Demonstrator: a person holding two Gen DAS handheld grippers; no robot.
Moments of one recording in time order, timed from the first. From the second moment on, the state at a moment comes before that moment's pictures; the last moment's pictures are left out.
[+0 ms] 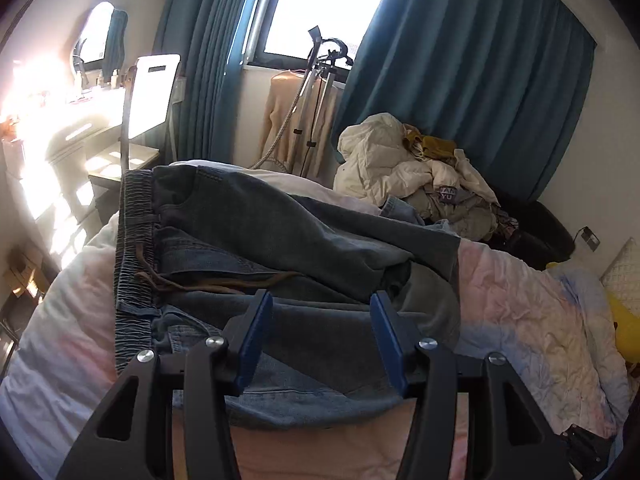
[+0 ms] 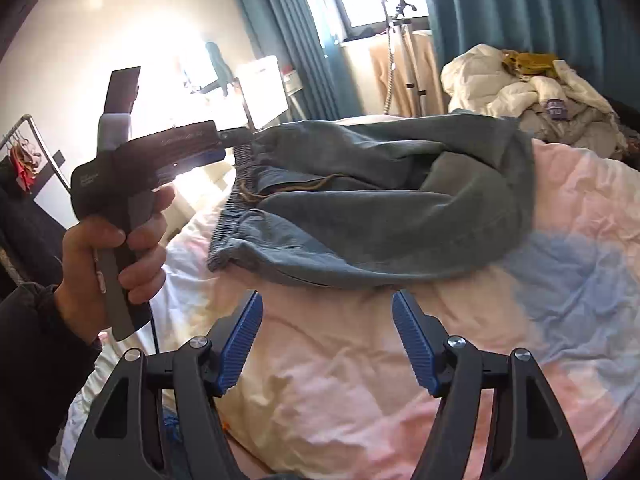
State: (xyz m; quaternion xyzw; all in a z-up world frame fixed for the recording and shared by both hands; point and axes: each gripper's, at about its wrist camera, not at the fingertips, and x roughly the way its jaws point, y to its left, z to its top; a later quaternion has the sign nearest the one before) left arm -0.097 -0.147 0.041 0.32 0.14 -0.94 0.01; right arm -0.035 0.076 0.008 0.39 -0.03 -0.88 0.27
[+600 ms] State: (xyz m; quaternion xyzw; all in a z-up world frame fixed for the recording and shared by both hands) left arm -0.209 0.089 -0.054 0.38 0.02 -0.92 -0.11; right arm -0.085 0.288 -0.042 0.39 -0.12 -0.91 0.04
